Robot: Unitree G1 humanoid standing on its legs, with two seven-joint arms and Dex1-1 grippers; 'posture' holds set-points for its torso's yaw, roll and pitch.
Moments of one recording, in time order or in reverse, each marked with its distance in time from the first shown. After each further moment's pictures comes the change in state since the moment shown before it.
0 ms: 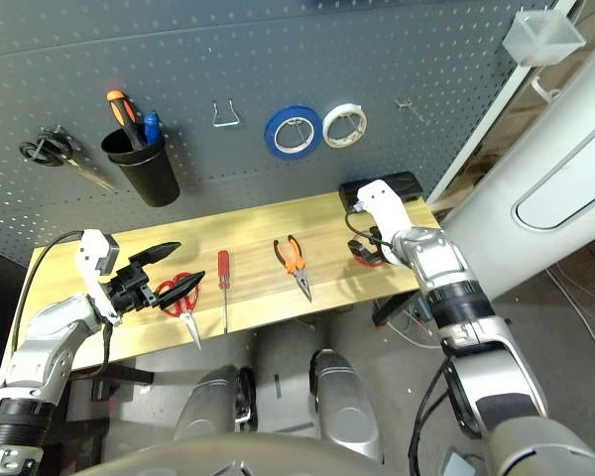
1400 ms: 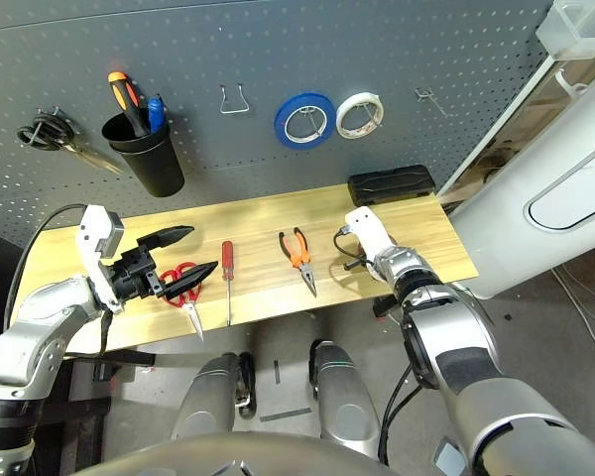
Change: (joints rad) left arm -0.032 0.019 0.012 -0.311 -0.056 0.249 0.078; right arm -0.199 0.088 -0.052 0.709 -0.106 -0.491 -0.142
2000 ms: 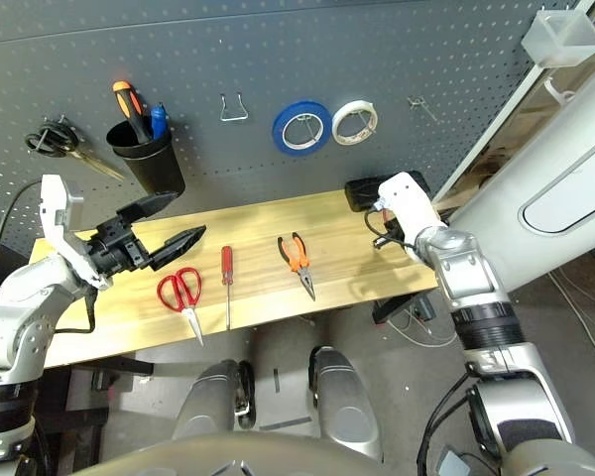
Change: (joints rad) left arm -0.092 0.038 0.116 -0.048 -0.143 0.050 -0.004; right arm 0.399 -0.241 -0.074 -1.238 0.071 0.472 0.122
